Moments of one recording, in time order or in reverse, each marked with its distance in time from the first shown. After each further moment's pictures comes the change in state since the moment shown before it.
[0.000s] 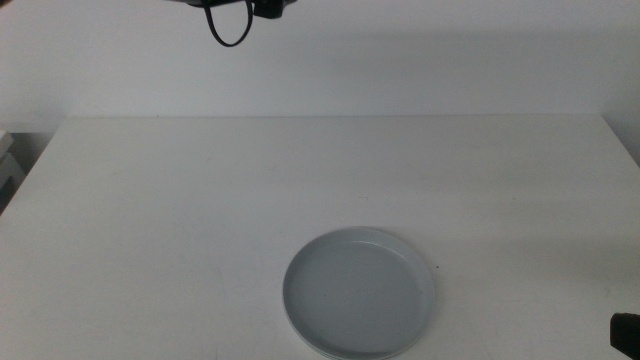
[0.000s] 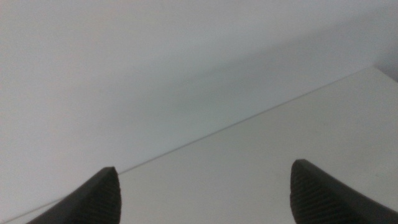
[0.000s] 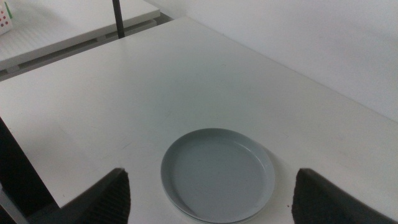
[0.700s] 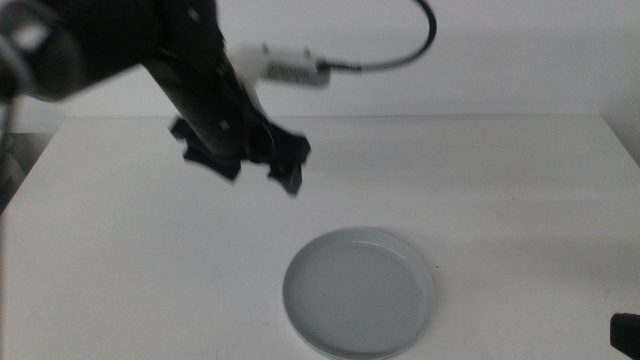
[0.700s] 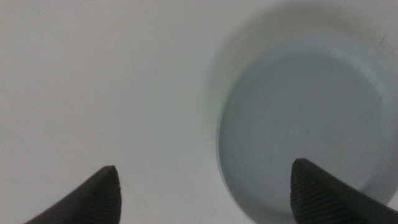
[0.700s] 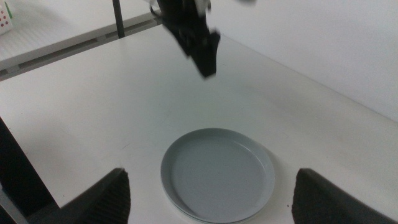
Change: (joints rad) left arm -0.001 0.234 -0.001 -0.156 0.573 0.000; right arm 0.000 0.000 0.000 0.000 0.000 0.000
